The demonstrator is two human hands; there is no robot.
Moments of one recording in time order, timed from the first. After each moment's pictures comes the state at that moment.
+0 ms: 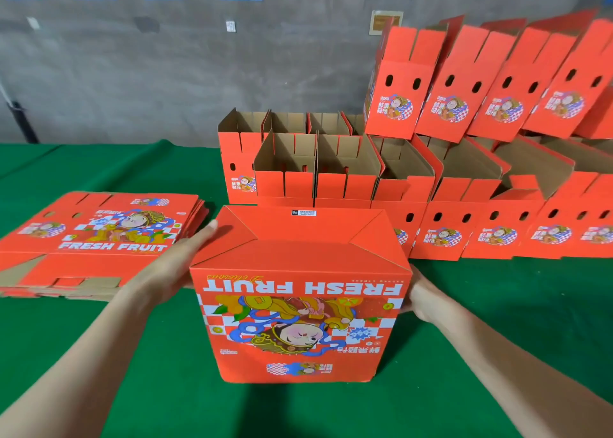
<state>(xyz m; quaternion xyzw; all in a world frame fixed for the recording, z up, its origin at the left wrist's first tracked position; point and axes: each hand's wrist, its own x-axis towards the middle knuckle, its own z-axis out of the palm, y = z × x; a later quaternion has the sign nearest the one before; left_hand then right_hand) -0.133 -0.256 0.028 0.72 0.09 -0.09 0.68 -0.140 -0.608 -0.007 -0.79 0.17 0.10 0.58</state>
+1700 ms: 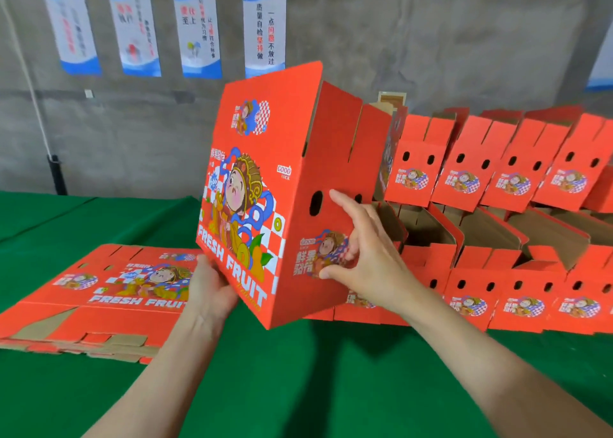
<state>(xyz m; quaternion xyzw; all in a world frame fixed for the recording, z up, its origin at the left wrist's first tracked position) -0.109 -0.257 0.074 0.32 0.07 0.05 0.95 -0.140 -0.496 0.127 -0.82 -0.34 -0.25 0.38</state>
